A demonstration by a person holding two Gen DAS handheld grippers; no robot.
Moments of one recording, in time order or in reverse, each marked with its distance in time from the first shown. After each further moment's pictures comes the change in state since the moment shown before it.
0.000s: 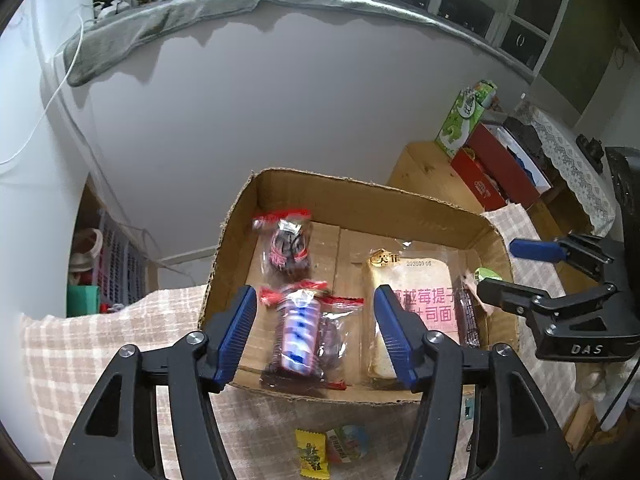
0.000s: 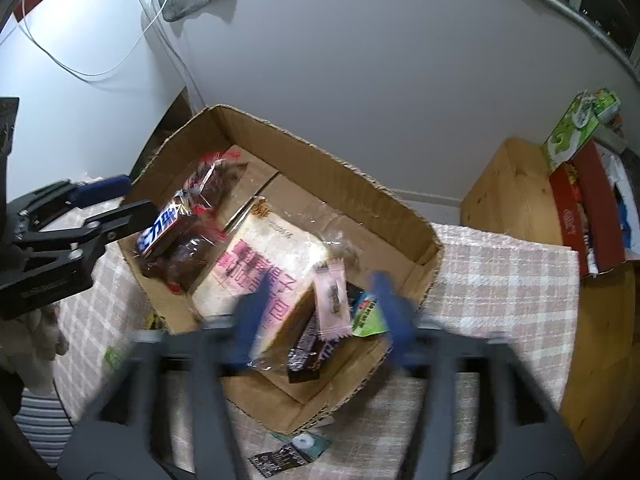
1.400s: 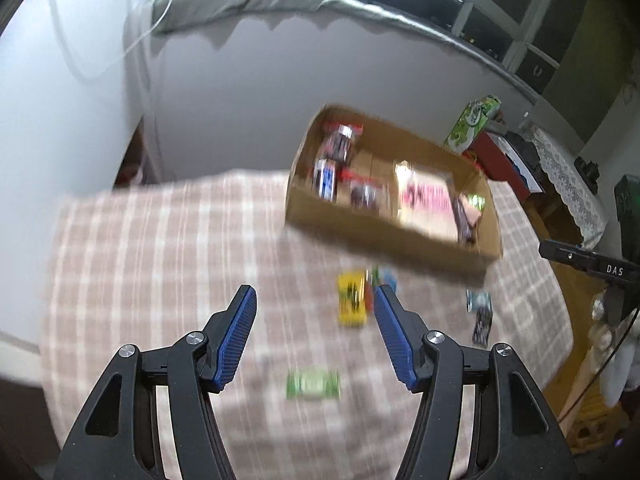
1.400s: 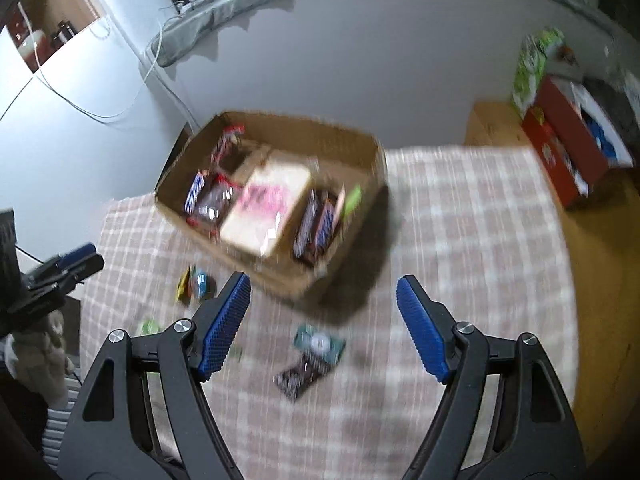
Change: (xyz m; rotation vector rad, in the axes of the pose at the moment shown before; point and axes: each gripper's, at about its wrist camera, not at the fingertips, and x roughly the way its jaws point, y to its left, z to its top) left arm -0.090 0.046 -0.133 -0.155 -0.012 -0.004; right arm -0.073 -0.022 -0.114 0.242 -0.049 0.088
